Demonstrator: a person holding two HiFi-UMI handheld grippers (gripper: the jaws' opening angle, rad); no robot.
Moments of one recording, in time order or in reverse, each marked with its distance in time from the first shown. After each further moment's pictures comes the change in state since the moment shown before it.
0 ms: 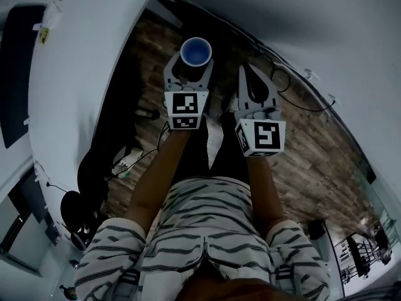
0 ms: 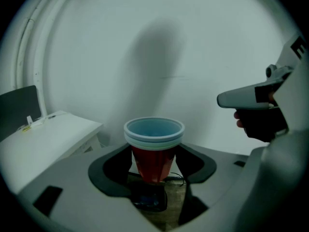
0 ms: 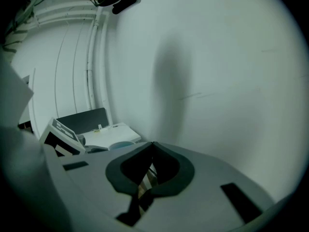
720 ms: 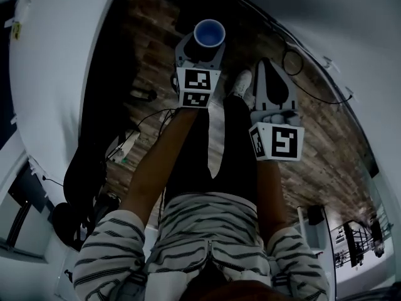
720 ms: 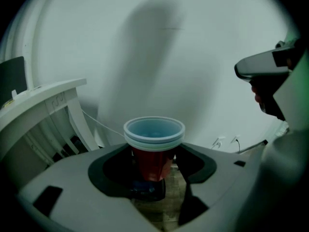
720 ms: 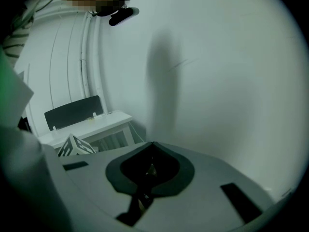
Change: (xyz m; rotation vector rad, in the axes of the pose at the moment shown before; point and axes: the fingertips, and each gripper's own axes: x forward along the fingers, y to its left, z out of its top) left arm 0.097 -0.012 -0.139 -0.020 0.172 -0.064; right arm 0.025 -0.037 -0.101 0.022 0.096 -0.029
